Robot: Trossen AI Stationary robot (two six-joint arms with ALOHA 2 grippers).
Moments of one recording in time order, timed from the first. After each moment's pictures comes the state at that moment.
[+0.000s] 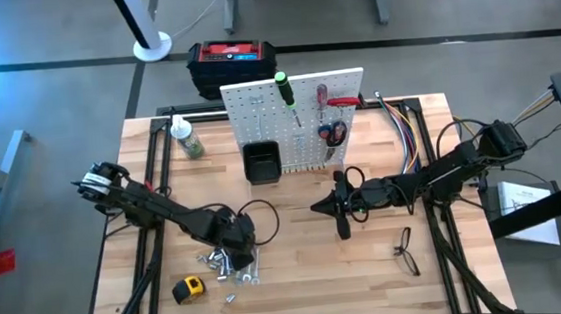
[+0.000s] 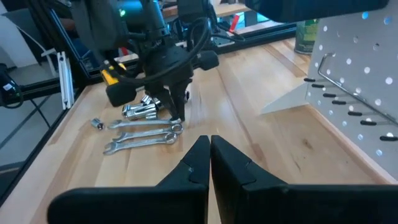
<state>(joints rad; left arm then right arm) -0.37 1.66 0.83 -0.49 -0.16 -0.79 0.21 1.44 0.48 0.69 0.20 0.27</state>
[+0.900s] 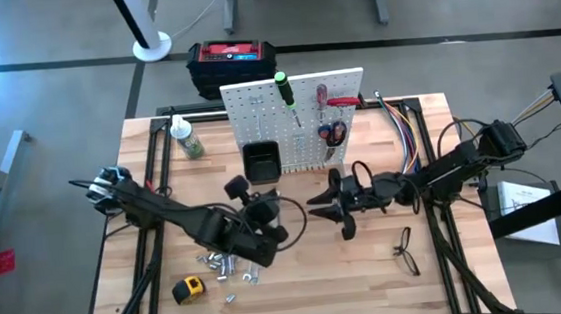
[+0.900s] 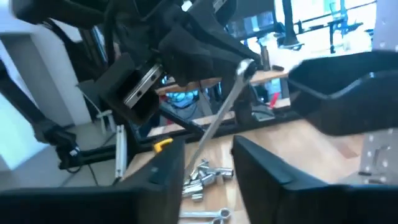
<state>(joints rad) -0.43 1.74 1.55 -0.87 -1.09 -0.53 0.22 1.44 0.52 0.97 0.13 0.25</state>
